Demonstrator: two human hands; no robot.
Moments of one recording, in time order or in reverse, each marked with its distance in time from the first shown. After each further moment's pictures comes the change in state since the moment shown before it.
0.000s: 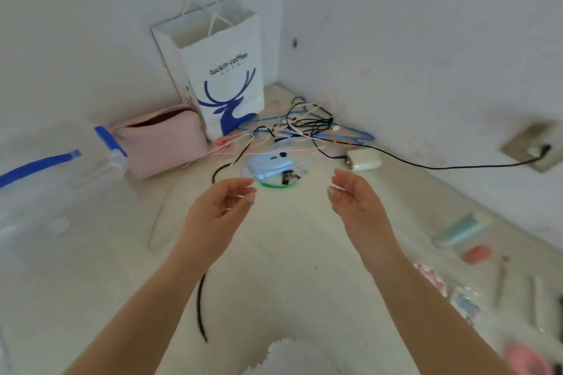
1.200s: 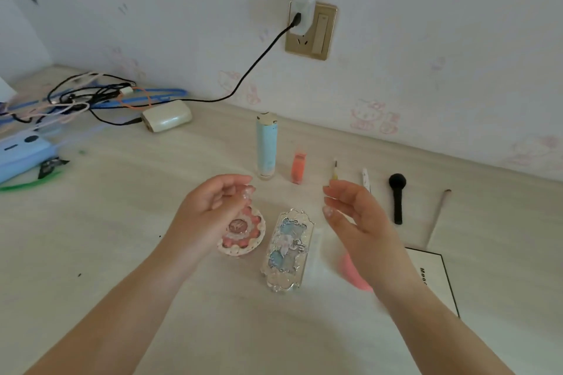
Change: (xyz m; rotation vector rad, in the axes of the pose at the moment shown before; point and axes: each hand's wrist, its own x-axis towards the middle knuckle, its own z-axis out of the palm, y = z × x) left_hand -0.057 -0.068 0.349 -0.085 -0.467 0.032; right_hand -0.106 0.200 -0.285 0.025 0.348 -0.061
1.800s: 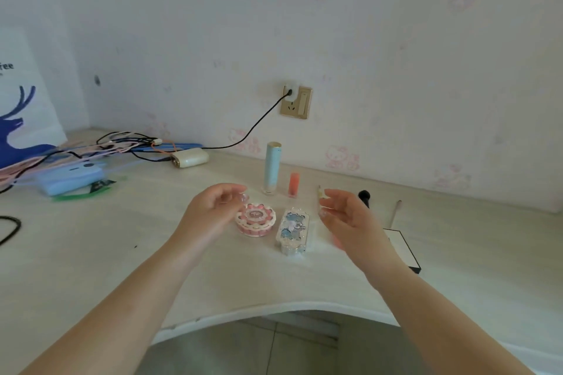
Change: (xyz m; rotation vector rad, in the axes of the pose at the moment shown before) left_hand -0.074 -0.018 -0.051 0.024 -0.025 0.293; right_hand -0.097 -0.014 0.023 -0.138 0.104 -0.180
